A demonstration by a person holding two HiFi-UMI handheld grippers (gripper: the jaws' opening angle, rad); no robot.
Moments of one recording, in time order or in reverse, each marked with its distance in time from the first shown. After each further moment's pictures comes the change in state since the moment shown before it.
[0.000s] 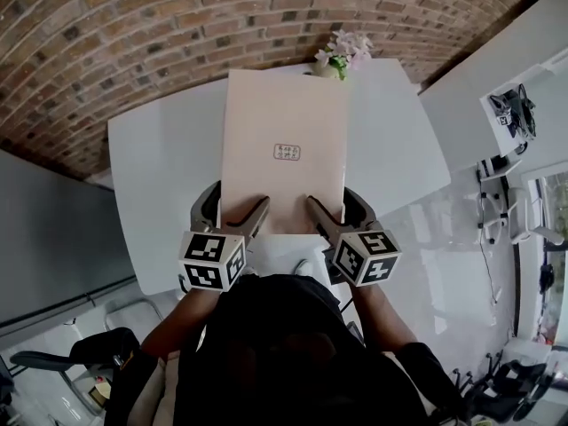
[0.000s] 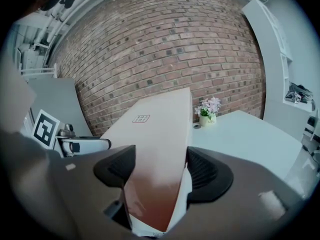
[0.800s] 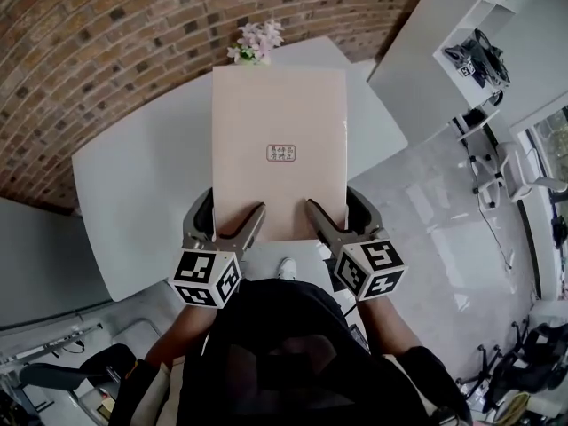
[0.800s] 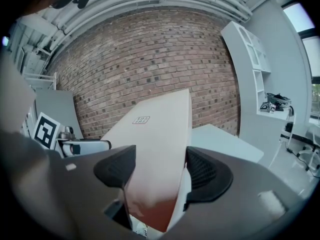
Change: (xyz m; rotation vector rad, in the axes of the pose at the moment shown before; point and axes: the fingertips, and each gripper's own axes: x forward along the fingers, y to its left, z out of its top) left arm 0.028 -0.209 0.001 0.093 -0.088 -0.127; right arm -0.174 -0.130 0.007 0.004 -0.159 -0.108
